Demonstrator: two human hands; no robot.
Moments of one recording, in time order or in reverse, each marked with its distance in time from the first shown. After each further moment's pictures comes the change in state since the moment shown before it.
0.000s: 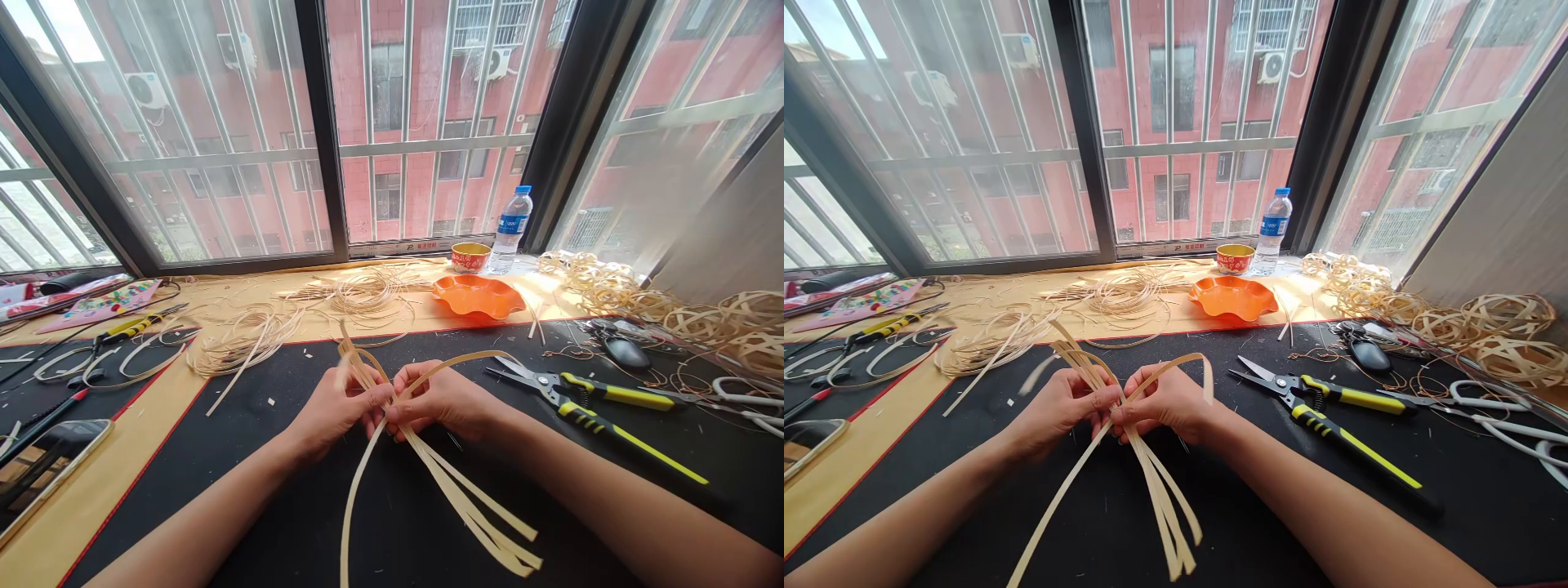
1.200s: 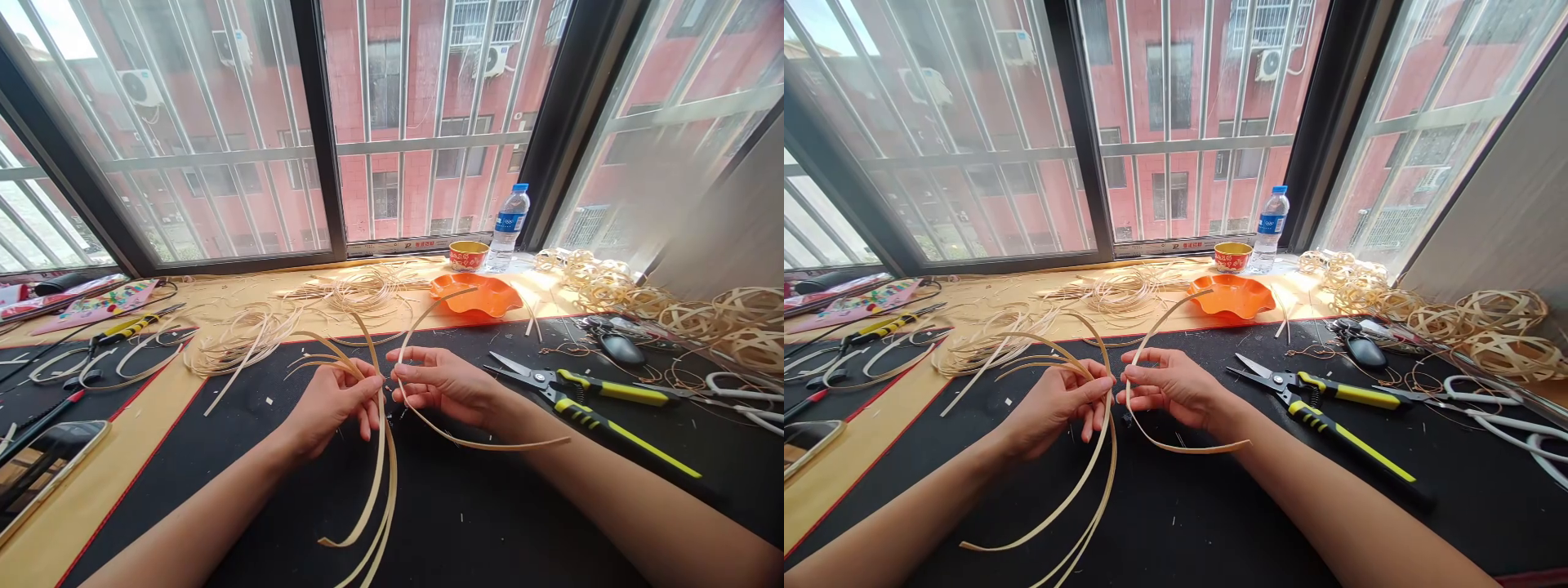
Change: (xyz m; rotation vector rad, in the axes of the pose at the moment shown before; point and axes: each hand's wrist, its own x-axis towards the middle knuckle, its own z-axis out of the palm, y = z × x) left_hand 0.001 0.002 -0.001 -0.084 -0.019 -0.016; right_hand 0.001 -0.013 -0.011 0.255 0.060 0.028
